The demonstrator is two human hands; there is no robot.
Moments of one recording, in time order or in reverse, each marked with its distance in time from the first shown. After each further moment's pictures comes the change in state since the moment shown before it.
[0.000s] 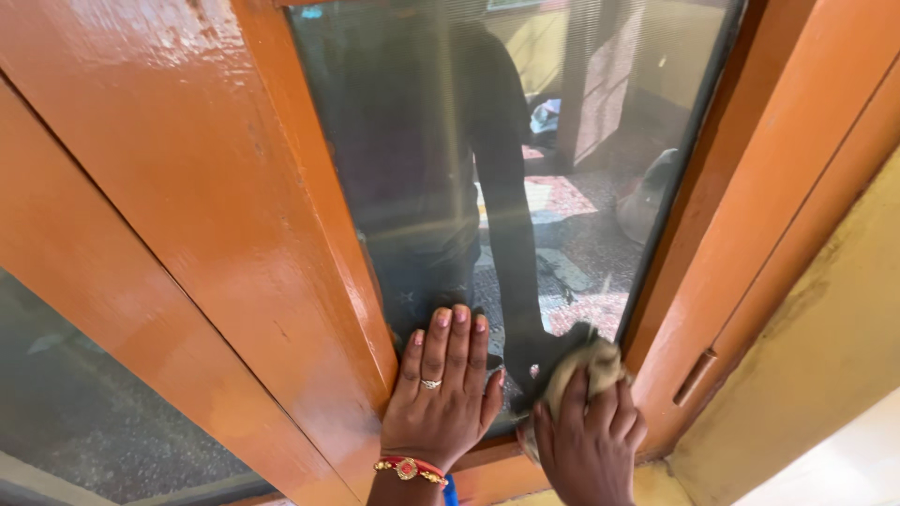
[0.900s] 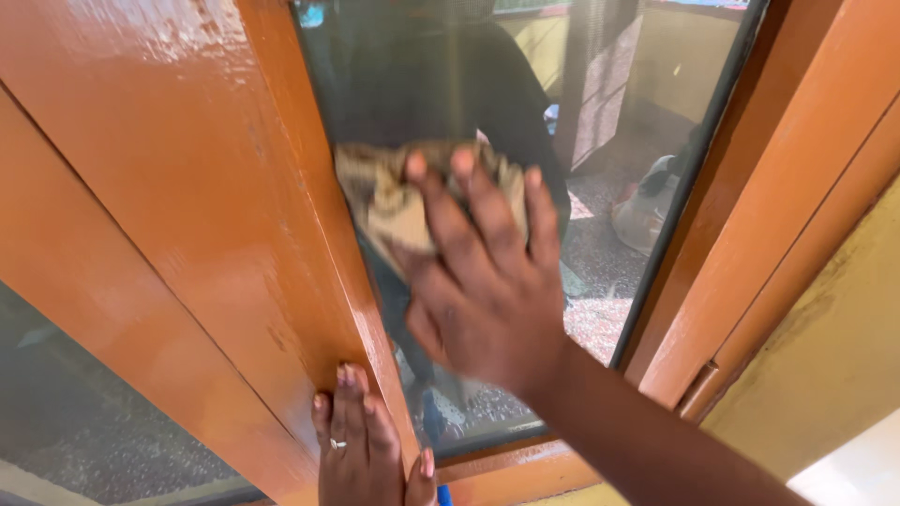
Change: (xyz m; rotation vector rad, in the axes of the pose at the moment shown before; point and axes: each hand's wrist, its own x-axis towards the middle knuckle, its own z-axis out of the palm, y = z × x) left_hand -0.072 -0.029 -0.005 -0.357 0.258 -0.219; right_hand 0.169 -0.089 -0.116 0.291 0.442 -0.690
